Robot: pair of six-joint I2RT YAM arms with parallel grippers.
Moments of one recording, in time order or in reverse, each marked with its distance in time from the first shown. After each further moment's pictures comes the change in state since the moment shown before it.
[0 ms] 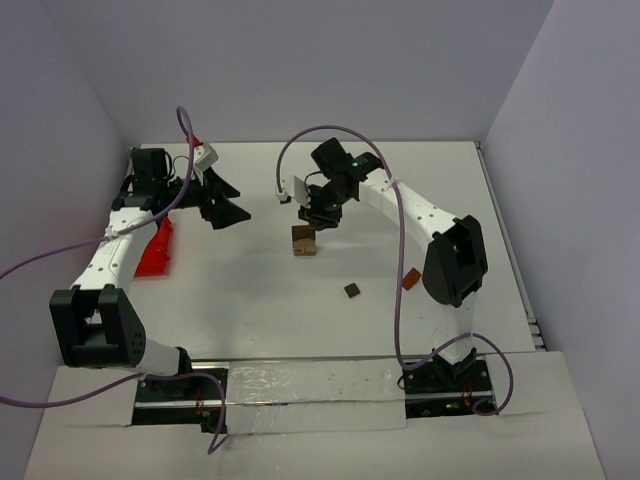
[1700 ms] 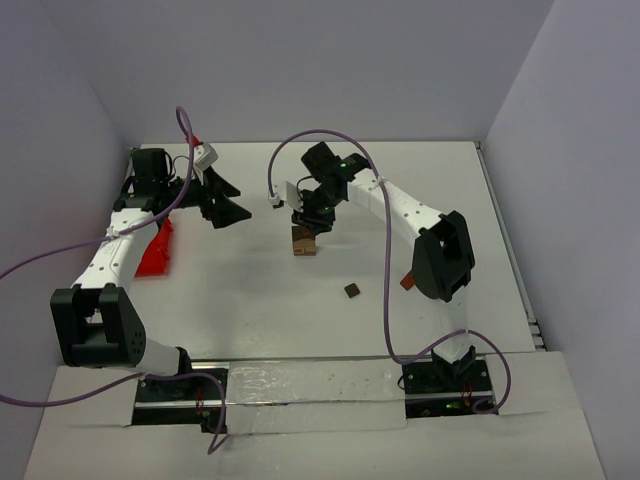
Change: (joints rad) left arm 0.000 0.003 -0.017 0.058 0.000 -0.038; right arm 0.029 0.084 0.068 -0.044 -0.004 0.009
